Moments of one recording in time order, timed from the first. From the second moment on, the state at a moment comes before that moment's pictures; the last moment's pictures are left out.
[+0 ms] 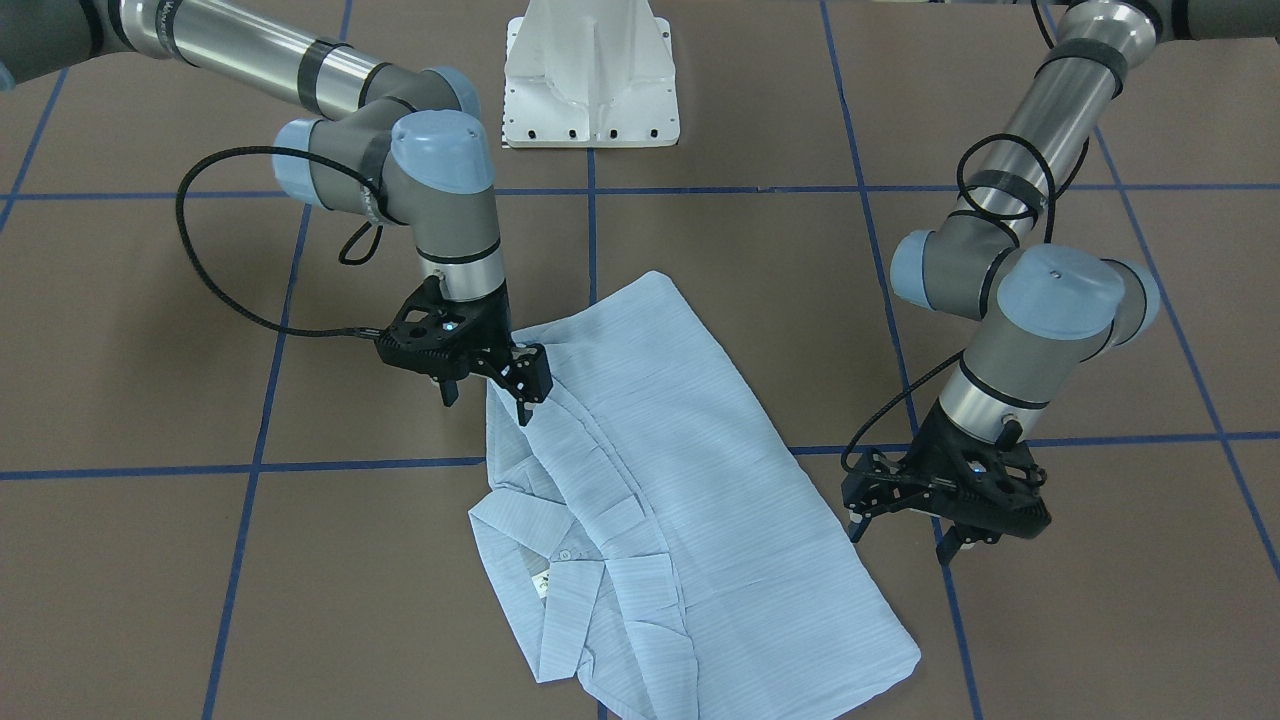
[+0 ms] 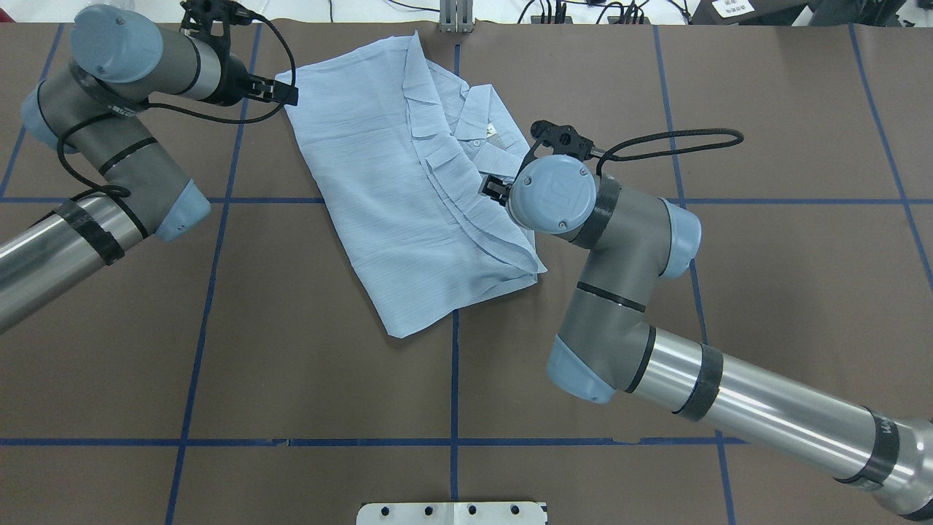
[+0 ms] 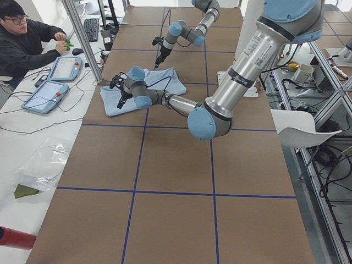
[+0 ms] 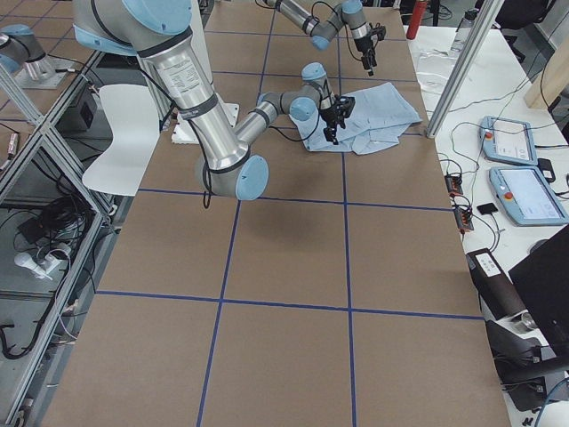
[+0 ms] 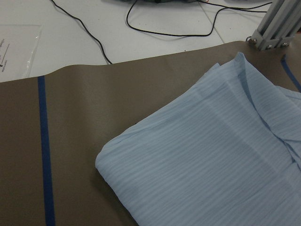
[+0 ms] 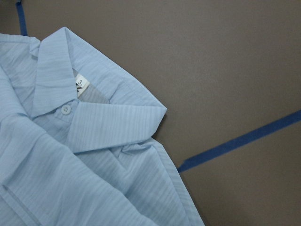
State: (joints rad) left arm -0.92 -2.19 -1.19 -2.40 -1.88 -0.80; right arm 0.53 -0.89 1.53 -1.38 1.52 1.62
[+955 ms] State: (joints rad) left arm -0.92 -2.18 -1.19 -2.40 -1.87 -0.81; right arm 0.43 -0.91 1.54 -1.45 1.40 1.66
